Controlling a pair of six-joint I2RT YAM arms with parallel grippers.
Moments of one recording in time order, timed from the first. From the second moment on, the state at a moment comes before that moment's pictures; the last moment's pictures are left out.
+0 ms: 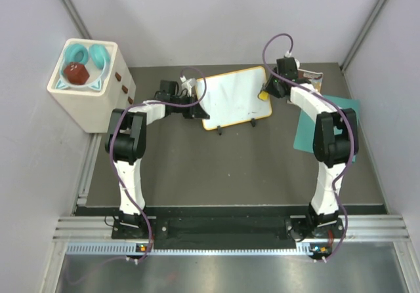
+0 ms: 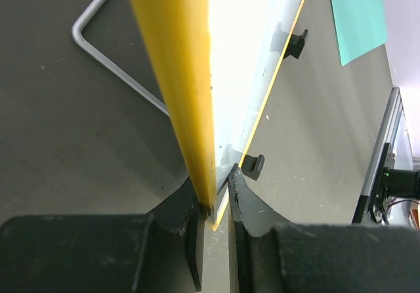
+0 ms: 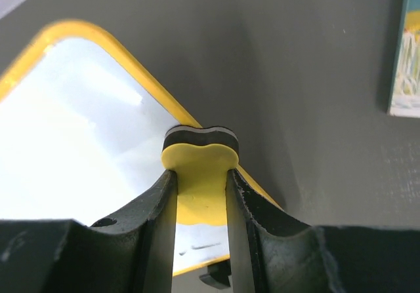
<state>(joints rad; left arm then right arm) -0.20 2.13 1.42 -0.08 0.89 -0.21 0.21 2.03 1.65 -0.32 0.05 0.60</state>
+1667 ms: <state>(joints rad) -0.21 2.13 1.42 -0.08 0.88 -0.22 0.39 1.97 1.44 -0.34 0.19 0.76</state>
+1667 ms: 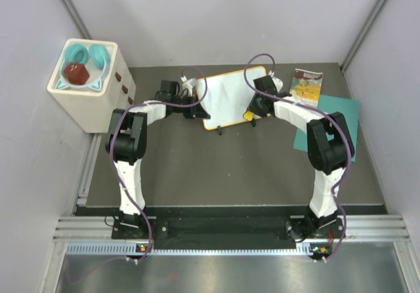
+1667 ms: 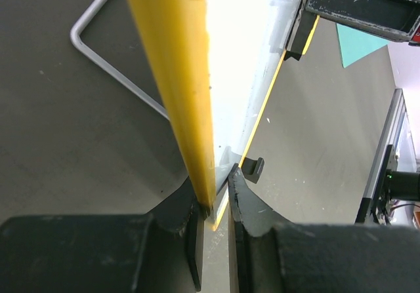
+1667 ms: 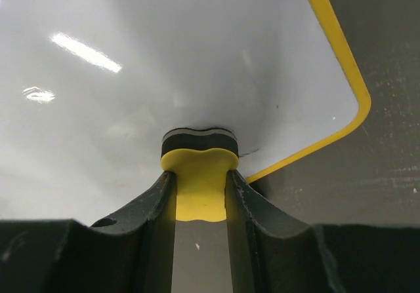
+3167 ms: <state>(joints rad) -0.22 2.13 1.42 -0.06 0.86 -0.22 0.32 1.91 1.30 -0.15 0.09 0.81</state>
